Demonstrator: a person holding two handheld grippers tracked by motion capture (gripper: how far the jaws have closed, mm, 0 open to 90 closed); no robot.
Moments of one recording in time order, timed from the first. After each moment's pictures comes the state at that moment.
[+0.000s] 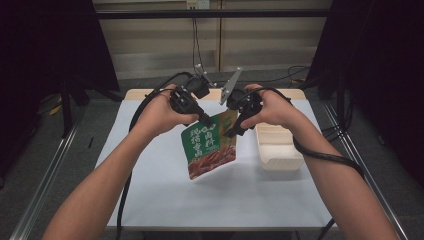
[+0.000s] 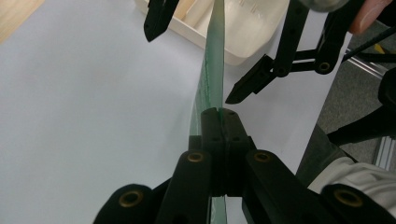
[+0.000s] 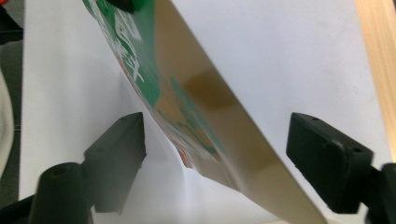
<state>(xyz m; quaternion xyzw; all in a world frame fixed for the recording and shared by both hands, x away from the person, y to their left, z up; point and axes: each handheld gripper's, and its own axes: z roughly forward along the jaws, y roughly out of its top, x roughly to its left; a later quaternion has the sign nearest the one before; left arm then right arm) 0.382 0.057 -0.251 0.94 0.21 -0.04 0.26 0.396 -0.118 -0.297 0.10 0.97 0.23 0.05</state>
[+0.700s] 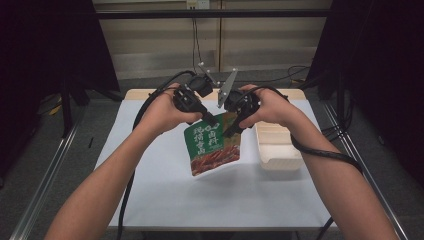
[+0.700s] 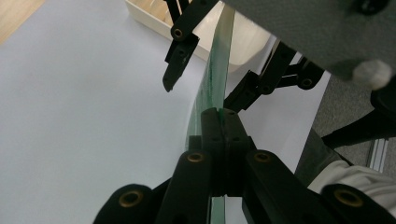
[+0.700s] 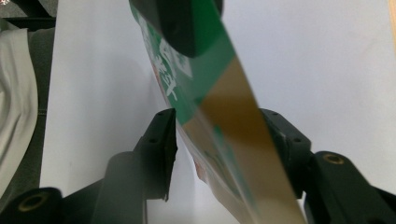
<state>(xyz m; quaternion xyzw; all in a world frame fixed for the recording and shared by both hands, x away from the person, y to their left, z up) 0.386 0.052 -0.251 0.94 0.20 -0.04 0.27 0.393 -0.111 -0.294 0.05 0.97 0.22 0.03</state>
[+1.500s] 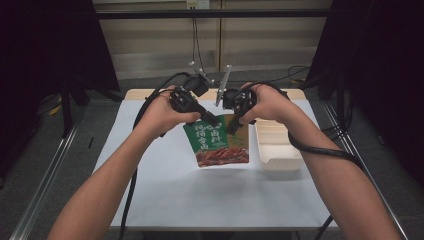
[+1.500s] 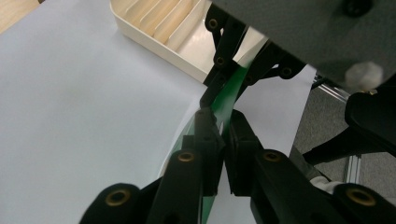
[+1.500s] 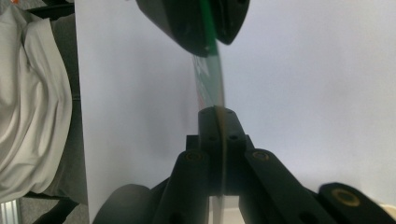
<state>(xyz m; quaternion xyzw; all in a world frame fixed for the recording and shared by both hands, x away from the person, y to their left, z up) 0.388 0.064 -0.260 0.92 0.21 -0.07 0.33 0.392 -0.104 -0.282 0.10 0.98 0.16 -0.02</state>
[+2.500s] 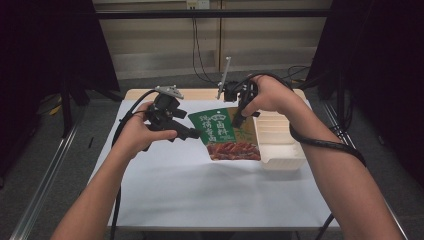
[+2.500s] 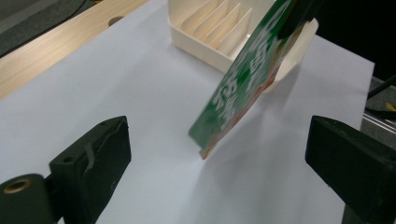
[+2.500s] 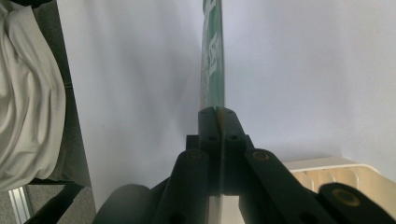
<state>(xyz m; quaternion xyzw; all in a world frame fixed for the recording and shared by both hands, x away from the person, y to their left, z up) 0.376 0.127 -0.307 0.88 0.23 0.02 0.40 0.400 -0.108 -0.264 0.13 0.99 0.11 -0.02</state>
